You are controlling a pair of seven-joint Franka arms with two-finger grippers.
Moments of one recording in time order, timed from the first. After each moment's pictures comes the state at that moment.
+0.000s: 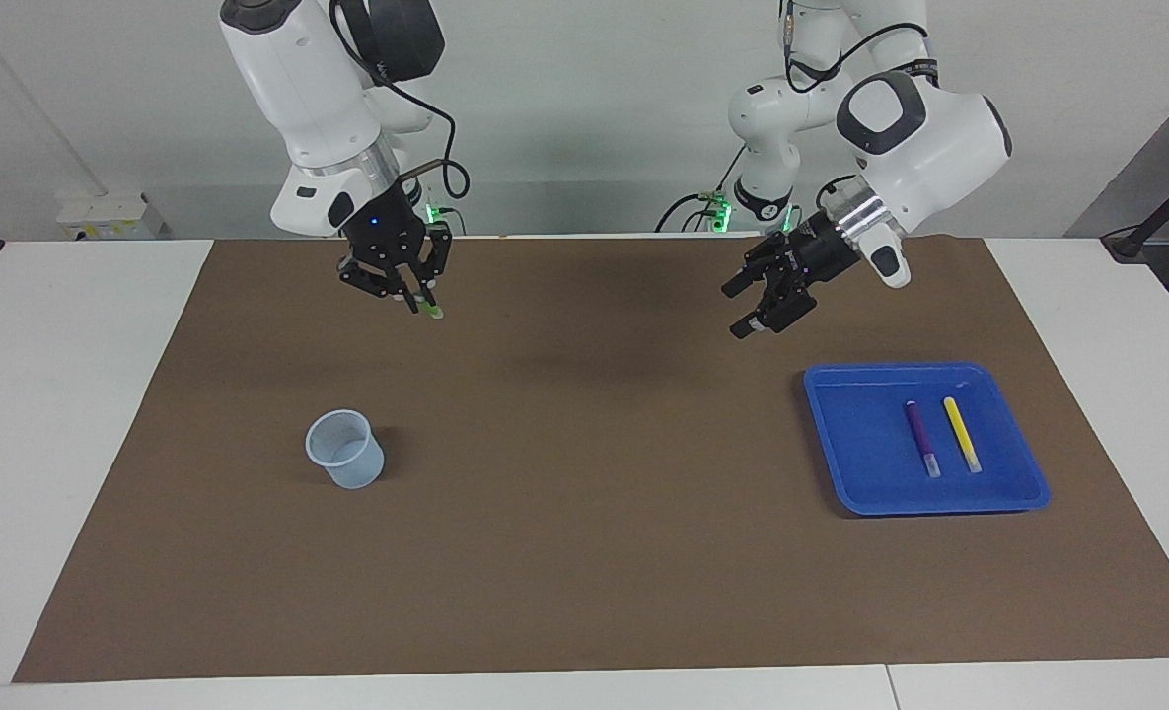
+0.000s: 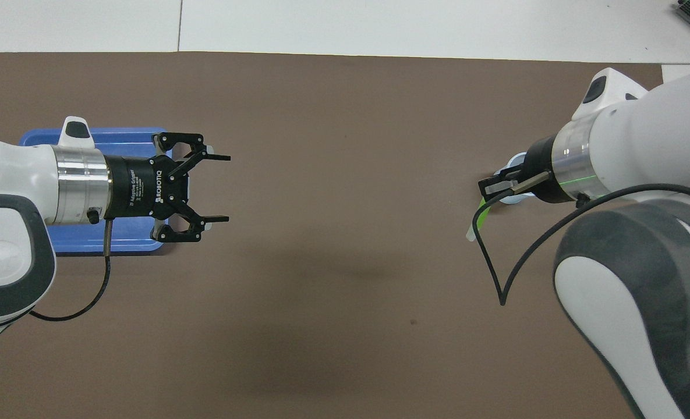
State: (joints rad) left arm 0.27 -0.08 -0.47 -2.00 -0.91 2.04 -1.24; right arm -0.08 0.02 0.36 -1.66 0.16 1.79 -0.02
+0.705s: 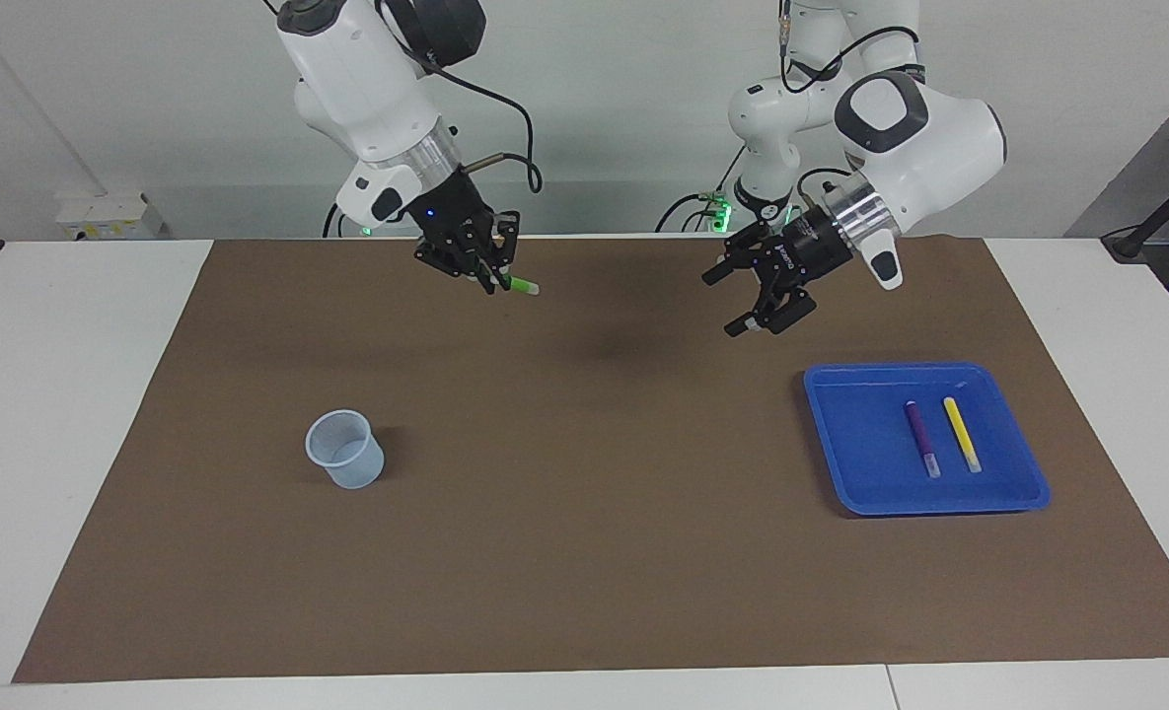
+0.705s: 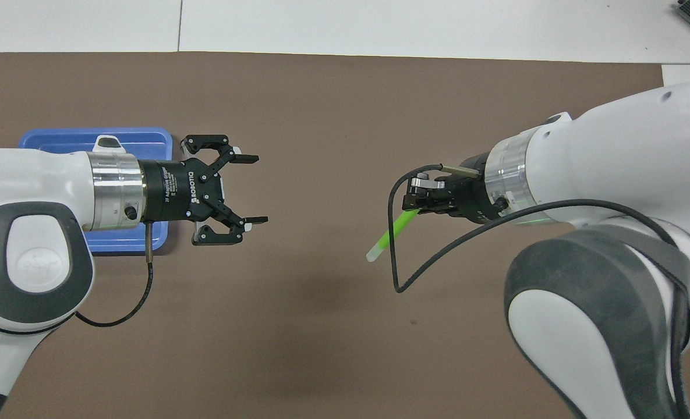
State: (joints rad) left arm 0.19 -0.08 -0.49 -2.01 -1.01 2.12 -1.48; right arm 0.01 0.02 0.36 -1.69 0.39 1.88 0.49
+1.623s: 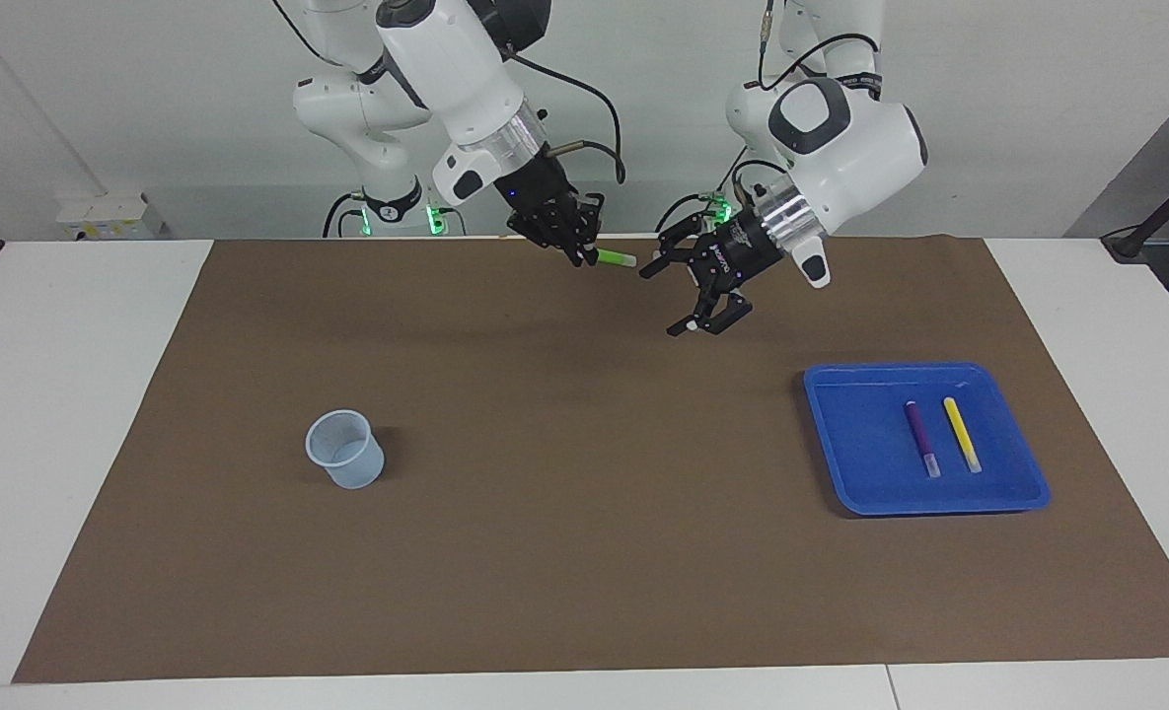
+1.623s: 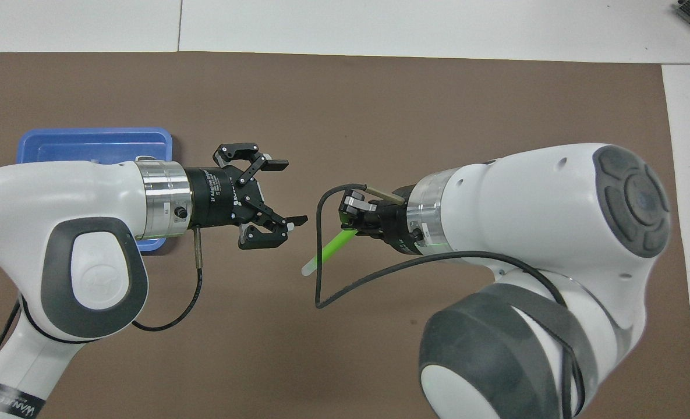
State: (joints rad) left arm 0.11 -0.06 -0.47 -2.01 -1.01 2.14 -1.77; right arm 0.15 0.01 0.36 -1.74 0.43 2.02 0.76
